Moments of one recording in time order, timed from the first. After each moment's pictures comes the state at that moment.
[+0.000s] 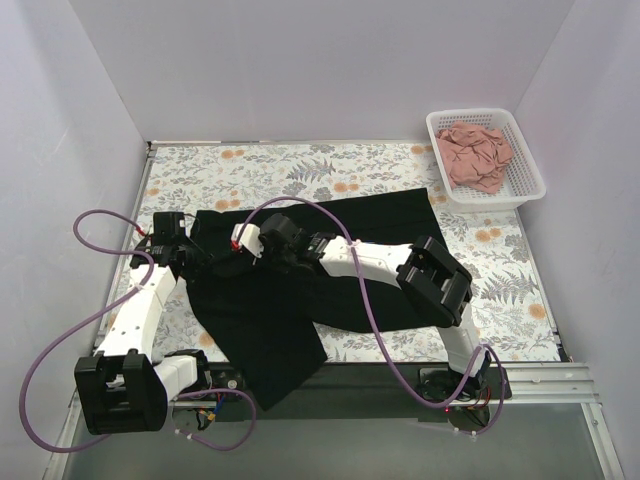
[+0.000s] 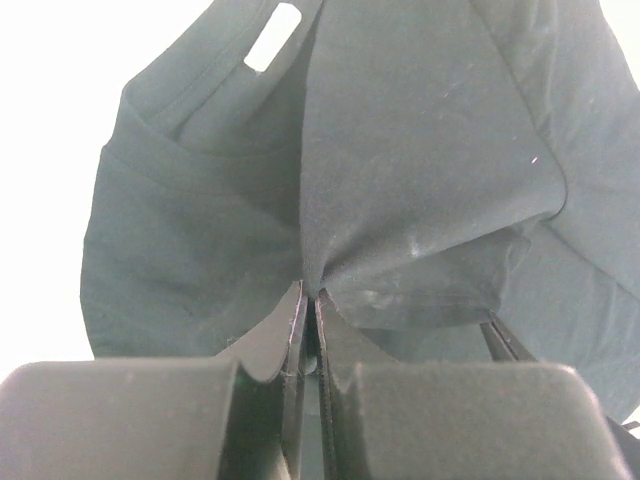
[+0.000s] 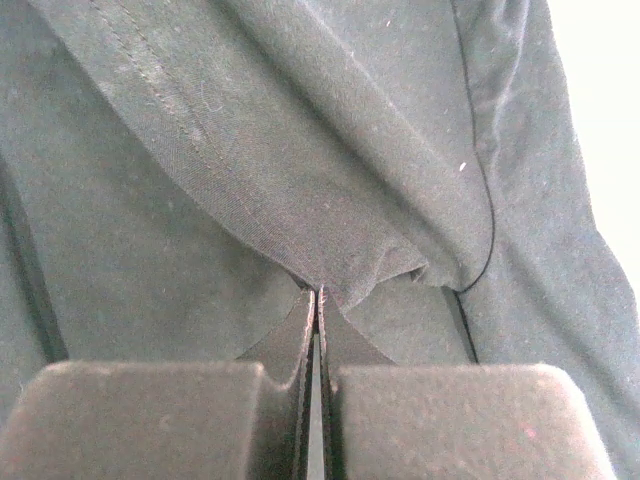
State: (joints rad) left arm 0.05 1.10 0.79 -0.69 -0.03 -0.77; right arm 1.07 2.04 1.49 -0.15 -0.01 -0.37
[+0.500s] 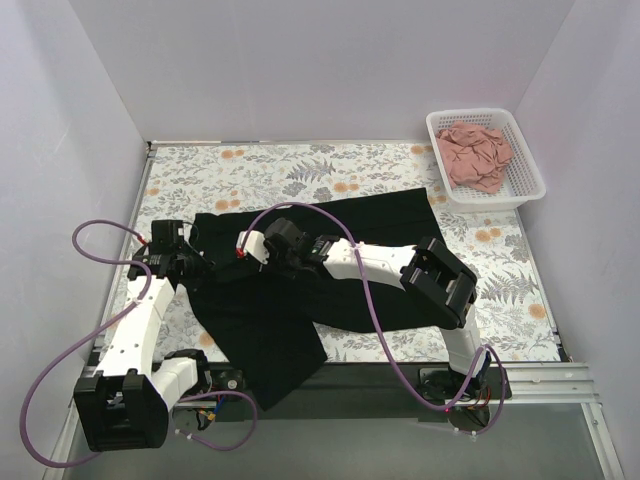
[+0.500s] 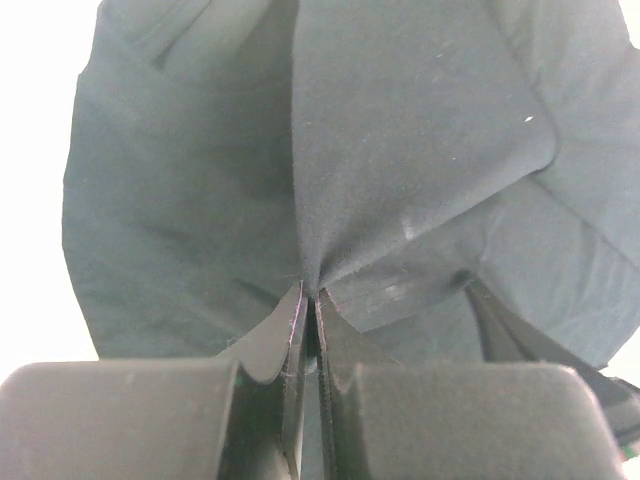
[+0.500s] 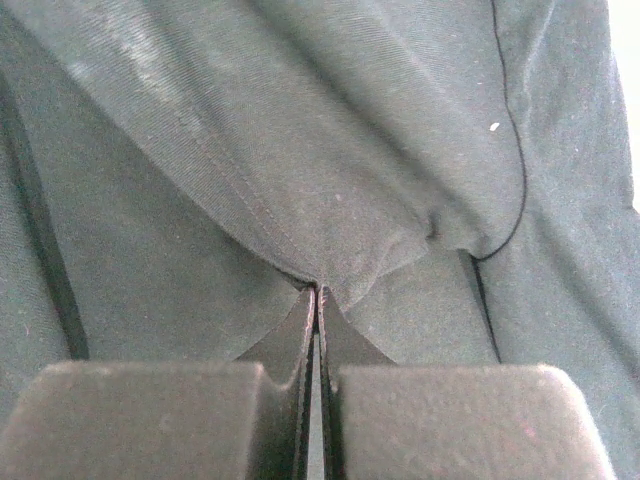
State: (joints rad) left arm 0.05 1.02 0.77 -0.77 0.05 -0.79; right arm 1.07 2.01 1.44 -0.20 -0.02 -0.40
